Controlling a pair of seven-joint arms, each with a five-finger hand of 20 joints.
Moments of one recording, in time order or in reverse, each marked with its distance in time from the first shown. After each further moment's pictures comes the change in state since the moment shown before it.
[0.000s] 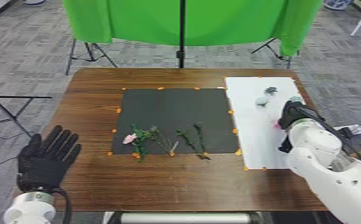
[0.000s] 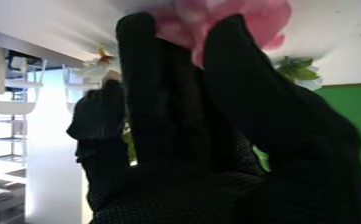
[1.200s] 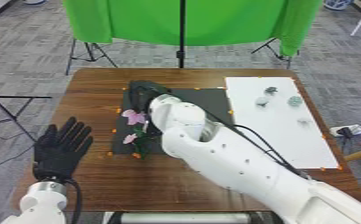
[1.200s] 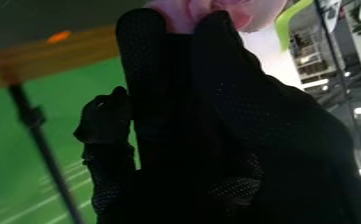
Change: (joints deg) left arm -5.8 2.5 4.9 2.3 2.3 -0.3 -0.7; right arm 32.1 -35.7 -35.6 14.7 6.6 1.0 -14.7
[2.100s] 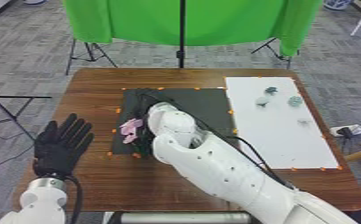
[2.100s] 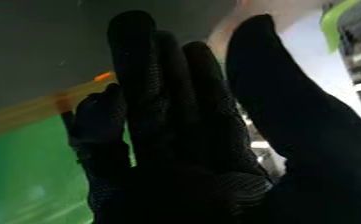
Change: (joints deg) left arm -0.8 -0.4 -0.4 0.2 -0.1 -0.1 -0.6; right arm -5.1 -3.0 4.1 1.1 -1.6 1.0 8.0
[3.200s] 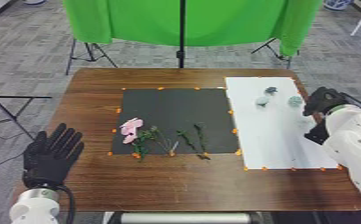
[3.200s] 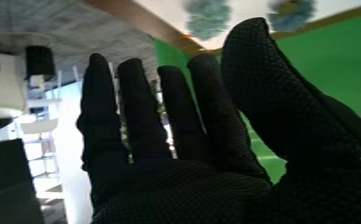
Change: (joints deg) left arm 4.6 -2.2 -2.7 -1.4 1.9 1.4 0.5; right arm -31.5 42.1 47.6 -17.3 5.8 -4.3 1.7
